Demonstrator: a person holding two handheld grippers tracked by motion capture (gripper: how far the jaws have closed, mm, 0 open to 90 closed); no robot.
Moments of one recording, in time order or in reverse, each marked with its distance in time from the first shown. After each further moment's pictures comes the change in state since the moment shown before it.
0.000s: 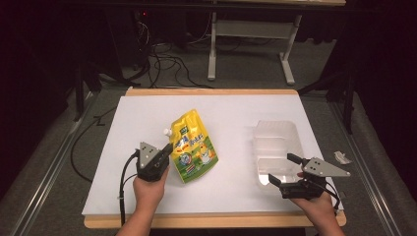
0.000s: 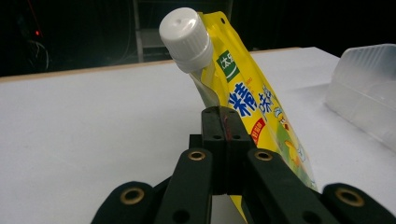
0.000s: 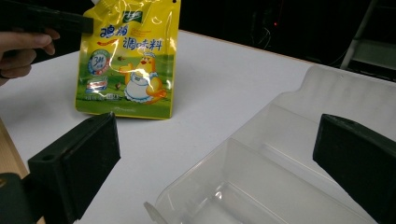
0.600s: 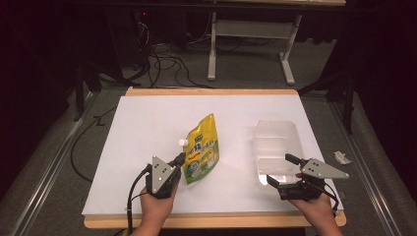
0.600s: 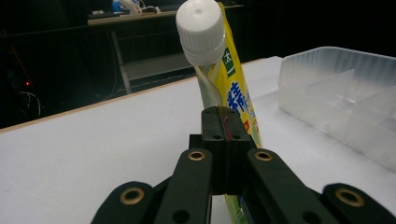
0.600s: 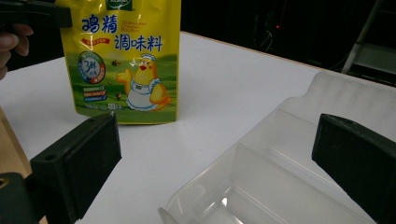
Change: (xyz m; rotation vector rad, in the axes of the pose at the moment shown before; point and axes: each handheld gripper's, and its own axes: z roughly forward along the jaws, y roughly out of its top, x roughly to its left) left arm -0.050 0.000 -0.032 -0.086 -0.057 0.156; right arm 0.008 0.004 0.001 -0.006 0.007 -0.019
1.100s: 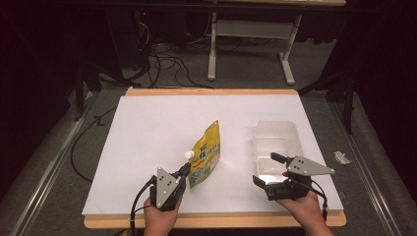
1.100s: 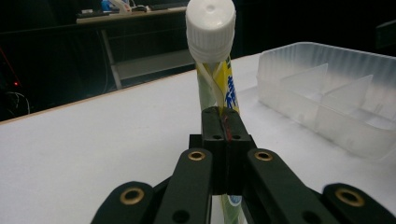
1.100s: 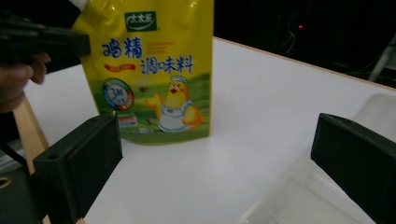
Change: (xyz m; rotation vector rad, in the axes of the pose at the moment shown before) left arm -0.021 -0.008 -0.014 0.003 -0.026 -0.005; right arm 0.027 0.023 0.022 0.011 0.086 -0.001
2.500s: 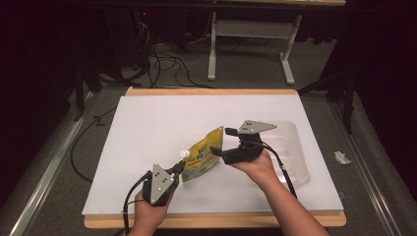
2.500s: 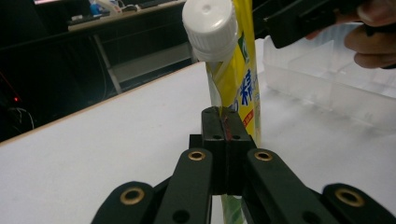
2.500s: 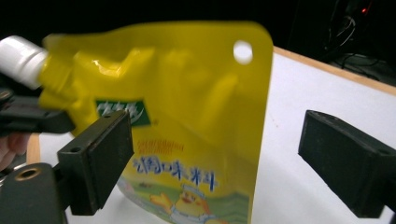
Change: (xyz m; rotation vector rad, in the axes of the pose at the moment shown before) left arm 0.029 0.000 0.001 0.031 -0.034 0.097; right arm -0.002 0.063 0.124 0.073 0.160 0.024
